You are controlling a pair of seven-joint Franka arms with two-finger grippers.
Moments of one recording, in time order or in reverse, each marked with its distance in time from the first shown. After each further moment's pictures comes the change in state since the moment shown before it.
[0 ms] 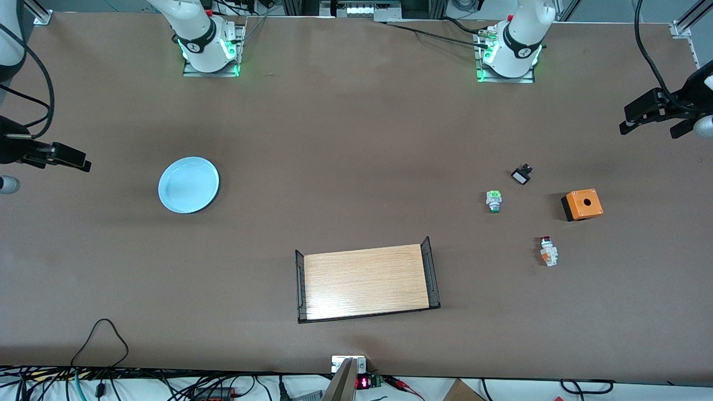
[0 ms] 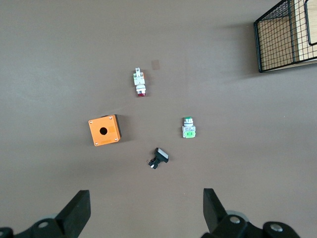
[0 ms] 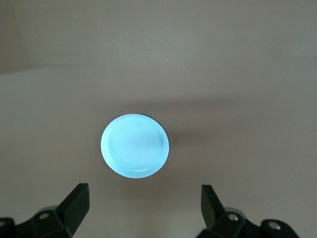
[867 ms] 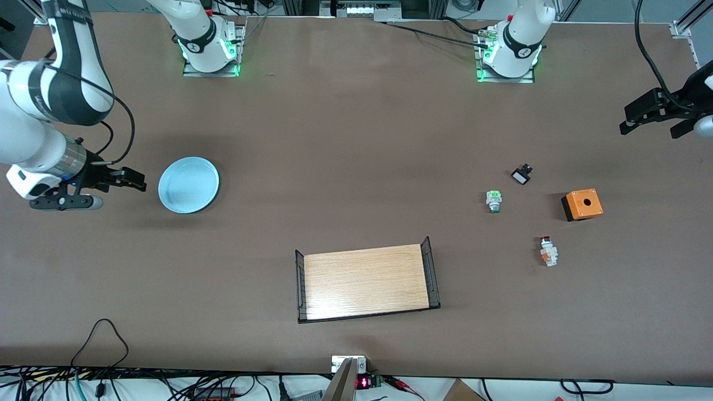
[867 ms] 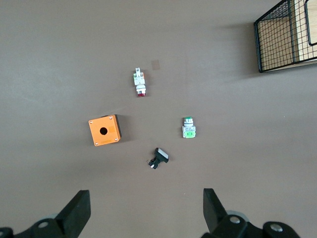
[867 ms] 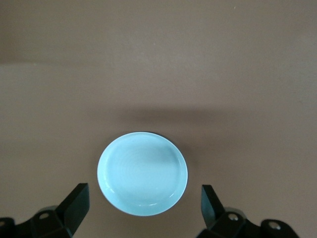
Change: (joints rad) left arm 0.000 0.000 0.000 0.000 0.000 0.000 0.000; right arm 0.074 0.000 0.006 -0.296 0.010 0.351 0.008
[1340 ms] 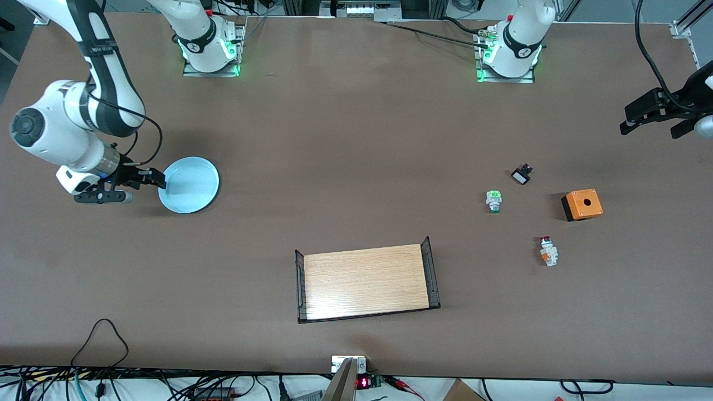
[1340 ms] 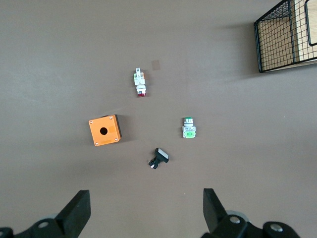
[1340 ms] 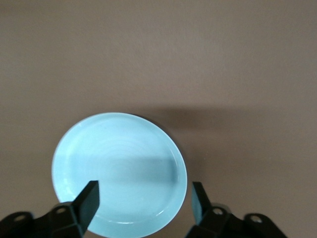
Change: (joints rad) left arm 0.000 0.000 0.000 0.000 0.000 0.000 0.000; right arm -0.058 0.024 -0.006 -0.319 0.074 0.330 -0.115
